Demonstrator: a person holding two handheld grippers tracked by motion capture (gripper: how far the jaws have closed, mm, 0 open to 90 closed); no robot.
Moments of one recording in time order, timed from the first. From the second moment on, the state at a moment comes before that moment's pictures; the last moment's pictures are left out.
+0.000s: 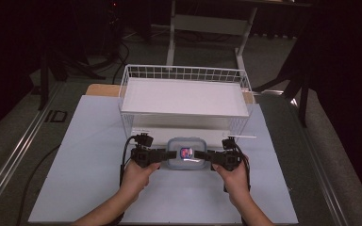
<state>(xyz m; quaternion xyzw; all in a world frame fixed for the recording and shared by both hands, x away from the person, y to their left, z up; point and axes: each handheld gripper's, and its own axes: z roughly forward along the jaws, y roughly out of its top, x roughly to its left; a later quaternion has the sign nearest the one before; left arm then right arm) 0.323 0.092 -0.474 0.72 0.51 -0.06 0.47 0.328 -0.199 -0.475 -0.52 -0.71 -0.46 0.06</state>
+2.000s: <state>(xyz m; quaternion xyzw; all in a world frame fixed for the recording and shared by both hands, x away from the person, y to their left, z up) 0.375 0.102 -0.510 0.70 0.50 0.01 0.52 0.394 -0.180 -0.505 -0.53 -0.70 -0.48 -0.03</state>
